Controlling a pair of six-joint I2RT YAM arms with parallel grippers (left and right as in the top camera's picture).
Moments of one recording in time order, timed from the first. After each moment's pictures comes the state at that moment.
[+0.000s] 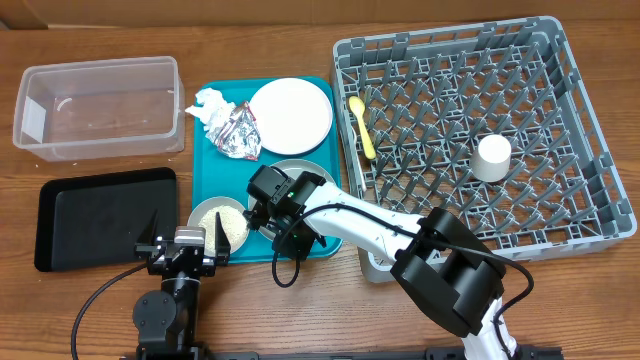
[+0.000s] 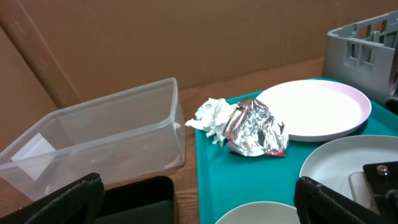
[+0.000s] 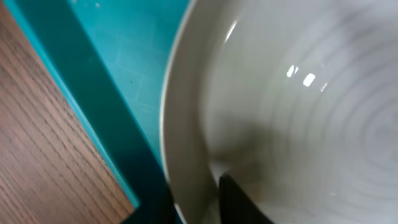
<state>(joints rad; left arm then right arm) 0.04 0.02 0.01 -0.08 0.00 0.25 0.92 2.10 1.49 -0.88 -0.14 -0.25</state>
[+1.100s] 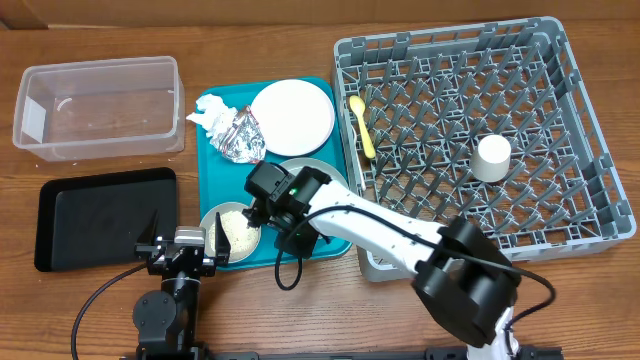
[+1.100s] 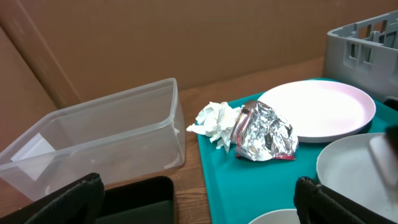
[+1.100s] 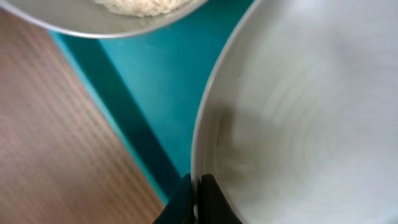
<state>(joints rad) 0.04 0.02 0.01 -0.08 0.00 0.25 0.93 2.02 1.53 -1.00 -0.07 -0.28</state>
